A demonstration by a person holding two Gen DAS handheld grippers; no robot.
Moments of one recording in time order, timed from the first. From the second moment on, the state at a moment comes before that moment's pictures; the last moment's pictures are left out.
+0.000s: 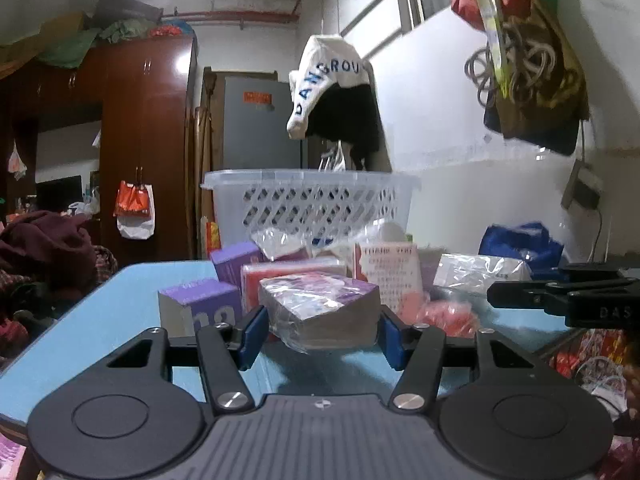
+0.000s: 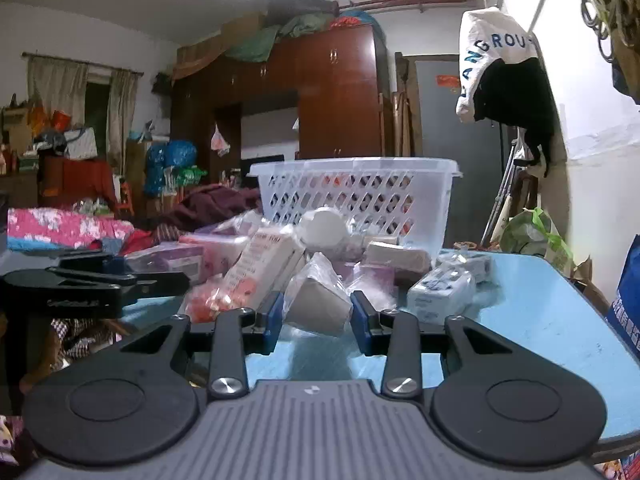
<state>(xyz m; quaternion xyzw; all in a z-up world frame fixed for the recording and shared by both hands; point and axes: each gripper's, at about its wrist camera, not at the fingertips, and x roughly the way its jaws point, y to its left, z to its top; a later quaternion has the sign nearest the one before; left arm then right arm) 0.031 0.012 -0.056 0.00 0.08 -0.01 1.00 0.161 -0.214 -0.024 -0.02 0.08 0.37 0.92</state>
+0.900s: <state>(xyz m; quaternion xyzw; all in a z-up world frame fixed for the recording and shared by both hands) 0.238 0.064 0.077 -0.06 0.13 0.00 0.99 0.318 -0.130 0.096 -0.03 0.10 0.34 0.94</state>
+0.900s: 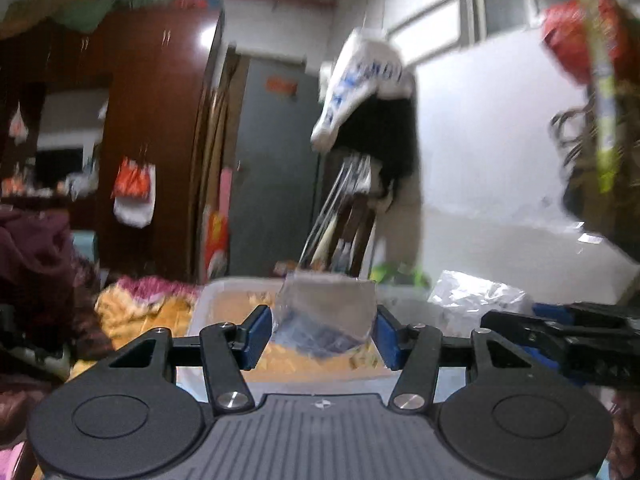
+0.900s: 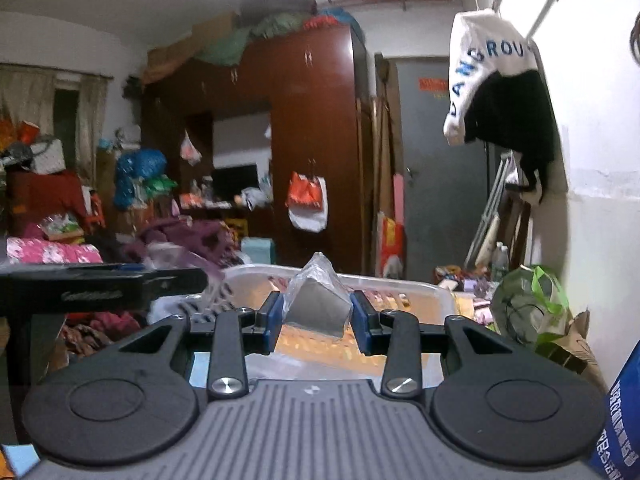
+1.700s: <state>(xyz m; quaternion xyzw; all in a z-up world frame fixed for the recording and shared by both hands) 0.063 -0.037 -0.047 0.04 0.12 -0.07 0.99 0.198 -0.213 -0.028 -0.01 0.10 0.31 0.95</state>
